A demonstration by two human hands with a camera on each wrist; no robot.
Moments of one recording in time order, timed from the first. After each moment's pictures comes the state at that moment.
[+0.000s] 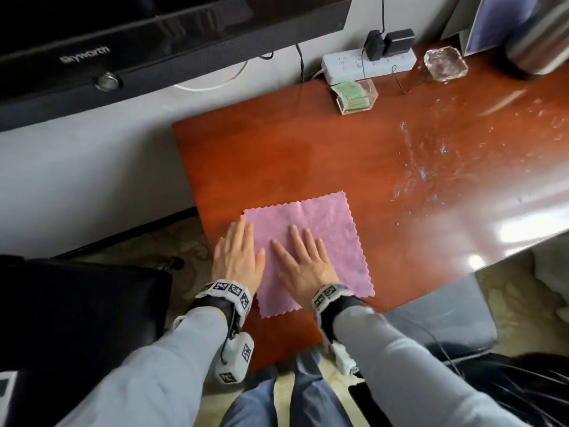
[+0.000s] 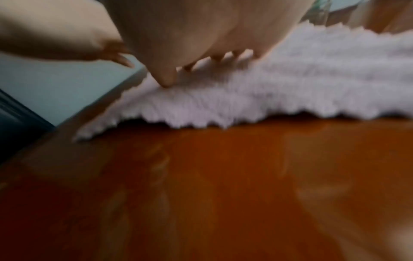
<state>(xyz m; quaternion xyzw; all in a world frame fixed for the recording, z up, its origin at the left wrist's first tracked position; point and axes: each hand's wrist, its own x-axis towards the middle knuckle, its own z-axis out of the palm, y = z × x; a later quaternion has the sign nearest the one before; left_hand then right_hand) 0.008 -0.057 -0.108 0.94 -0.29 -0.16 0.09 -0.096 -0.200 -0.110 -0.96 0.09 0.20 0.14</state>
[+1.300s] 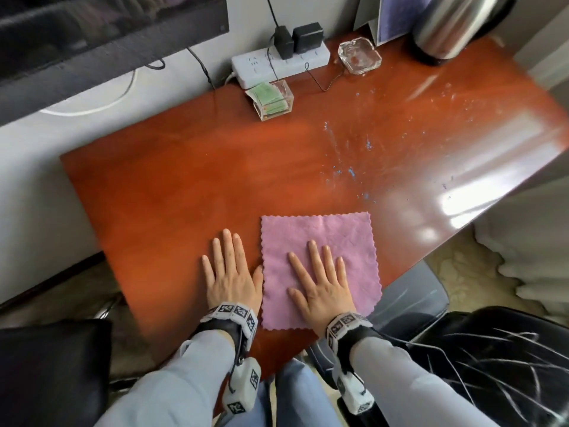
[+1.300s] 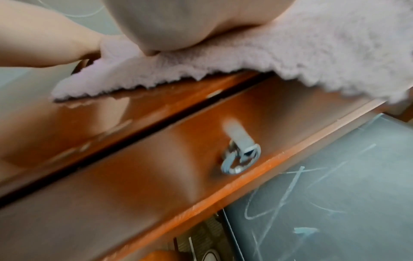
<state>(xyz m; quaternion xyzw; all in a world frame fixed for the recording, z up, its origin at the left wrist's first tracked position) -0.041 -0.173 -0.150 0.94 -0.31 -0.16 0.01 -0.188 -0.302 -0.131 -0.94 0.26 0.18 0.16</state>
